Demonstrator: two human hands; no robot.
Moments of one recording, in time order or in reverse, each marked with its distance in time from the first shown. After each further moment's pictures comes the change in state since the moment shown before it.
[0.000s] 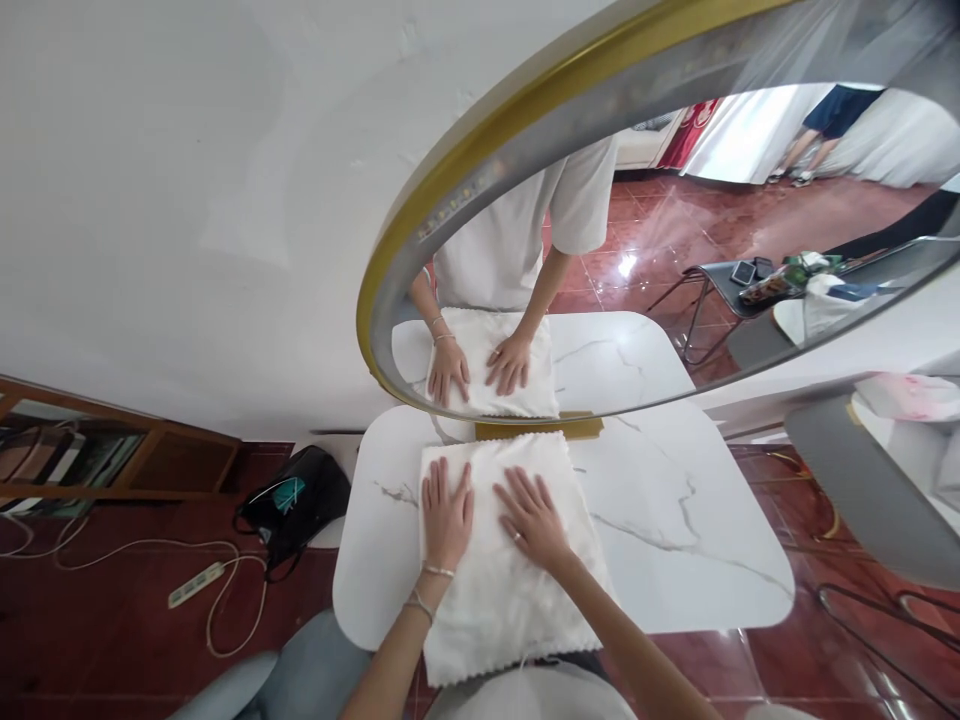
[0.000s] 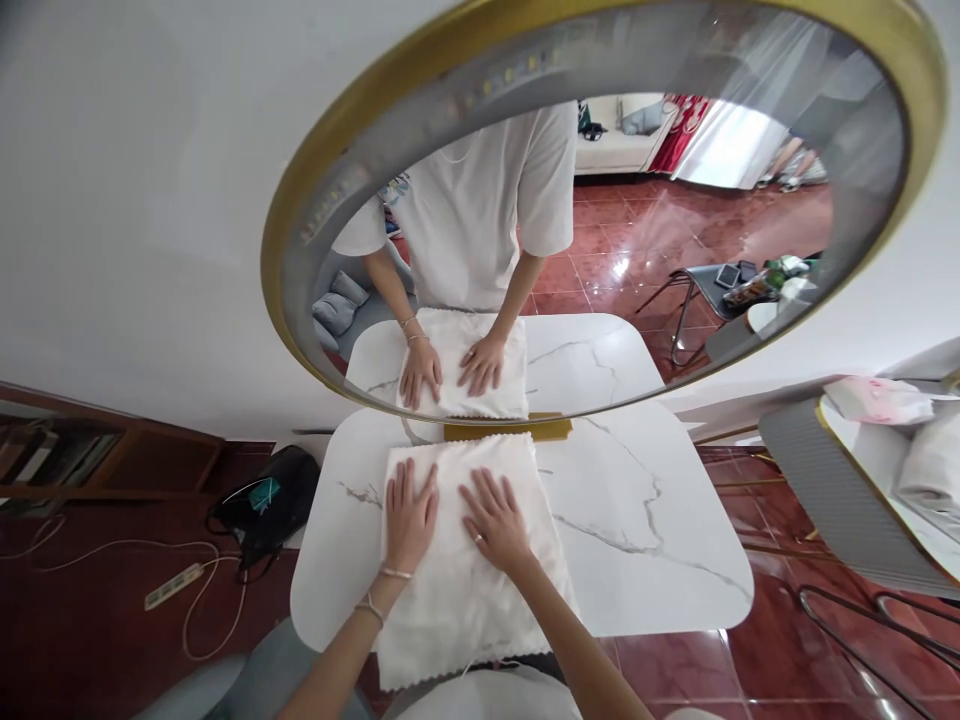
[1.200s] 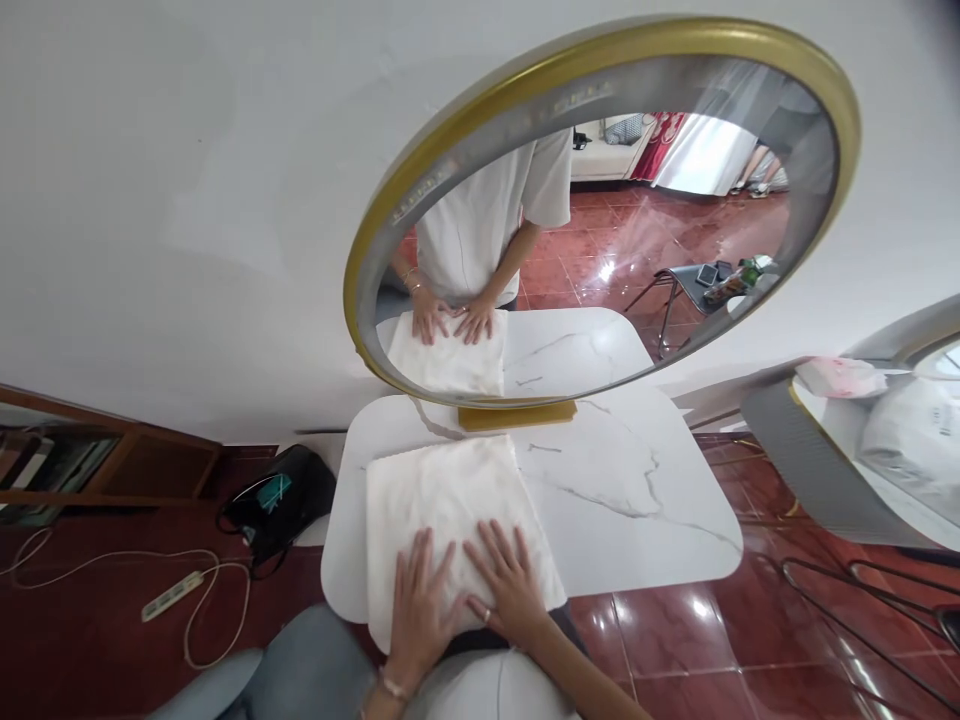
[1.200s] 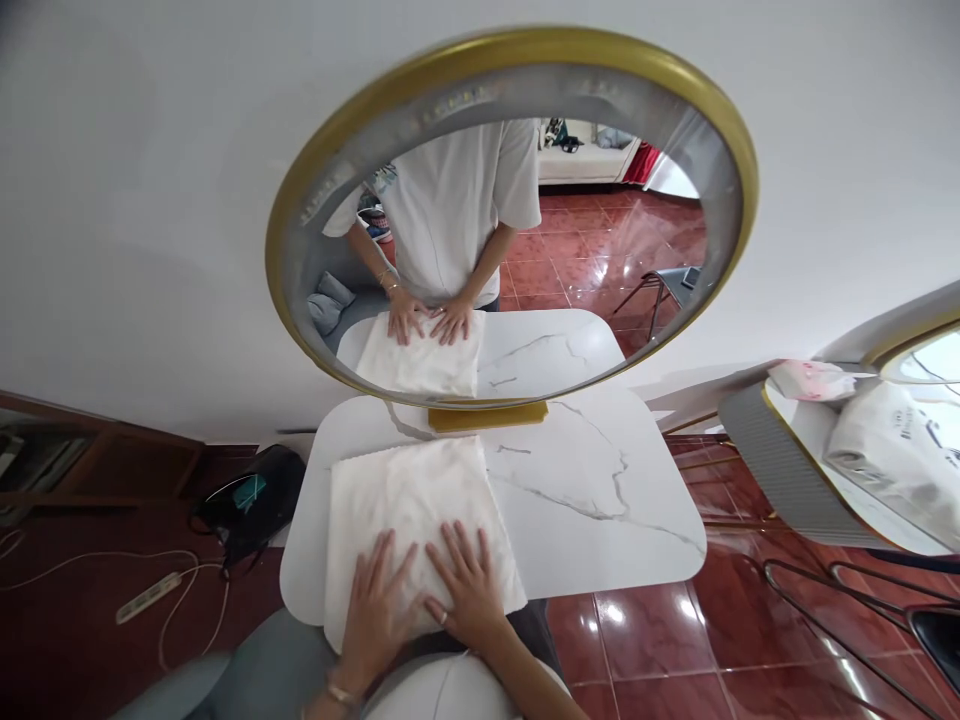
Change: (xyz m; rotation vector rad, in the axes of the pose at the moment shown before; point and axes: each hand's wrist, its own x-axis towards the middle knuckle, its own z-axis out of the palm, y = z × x) left_hand -0.126 -0.007 -0.035 0.017 -0.073 0.155; right_hand -0.081 -0.082 -0.011 0.042 -0.021 -0.012
